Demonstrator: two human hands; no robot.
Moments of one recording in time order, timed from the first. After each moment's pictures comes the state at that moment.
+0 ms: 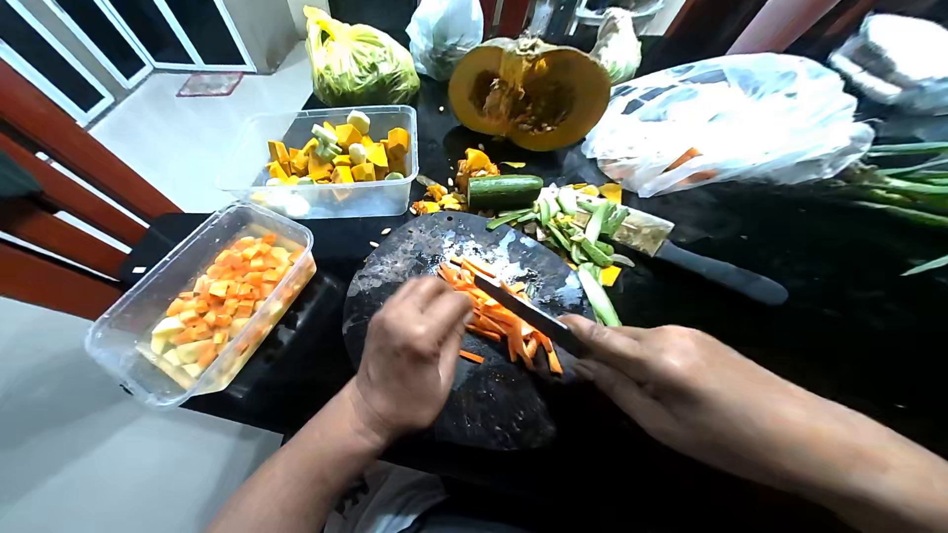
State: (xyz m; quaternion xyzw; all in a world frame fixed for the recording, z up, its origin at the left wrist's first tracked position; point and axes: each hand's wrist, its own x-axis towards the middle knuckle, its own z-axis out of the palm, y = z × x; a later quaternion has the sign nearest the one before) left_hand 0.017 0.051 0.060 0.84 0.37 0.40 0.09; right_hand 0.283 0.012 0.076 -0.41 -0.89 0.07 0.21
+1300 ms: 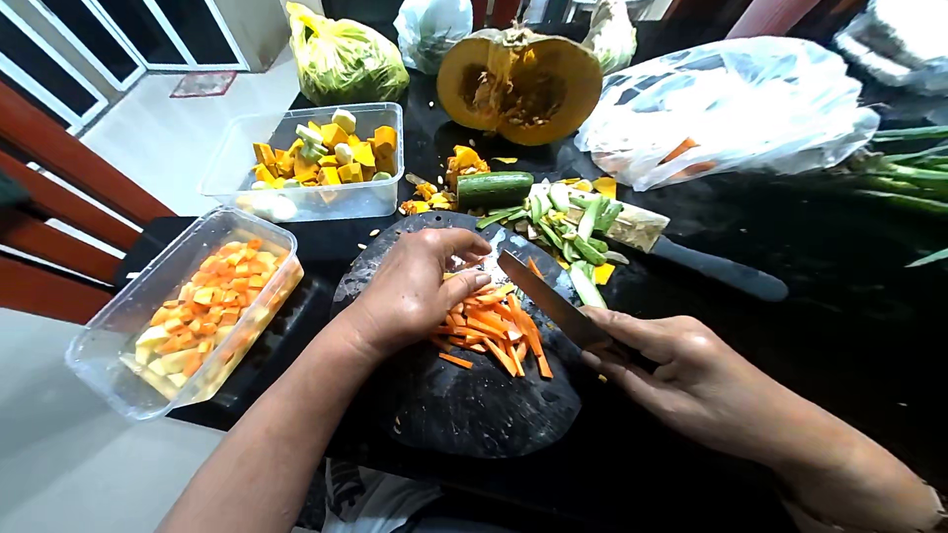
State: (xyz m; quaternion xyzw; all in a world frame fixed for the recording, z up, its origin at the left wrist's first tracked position) left_hand 0.033 0.109 0.097 0.84 0.38 0.25 0.31; right_hand 0.309 0.019 0.047 -0.41 -0.82 0.22 0.32
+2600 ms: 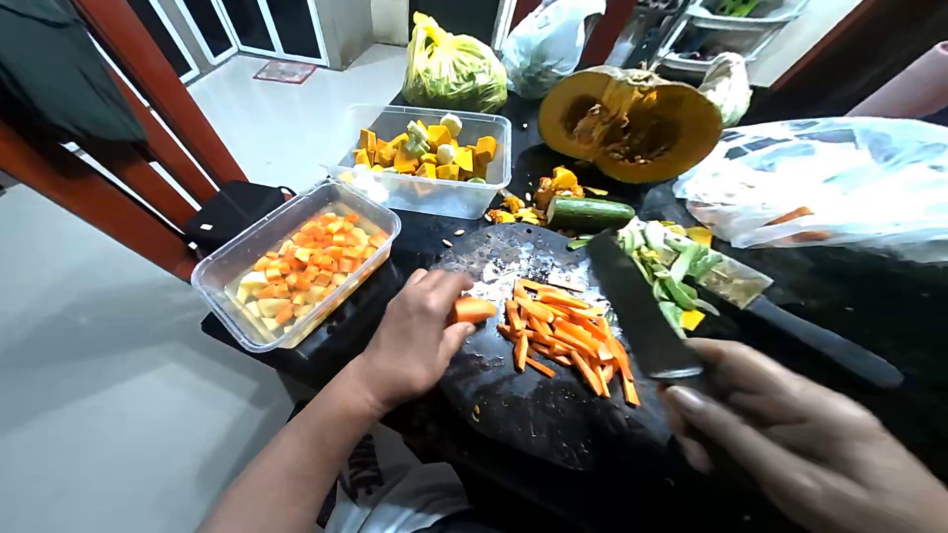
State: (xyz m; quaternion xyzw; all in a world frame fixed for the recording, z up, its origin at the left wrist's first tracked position) left_hand -0.048 0.053 0.057 0.80 0.46 0.32 0.20; right_hand 0.269 0.000 0.087 -0.40 -0.78 0.37 0.31
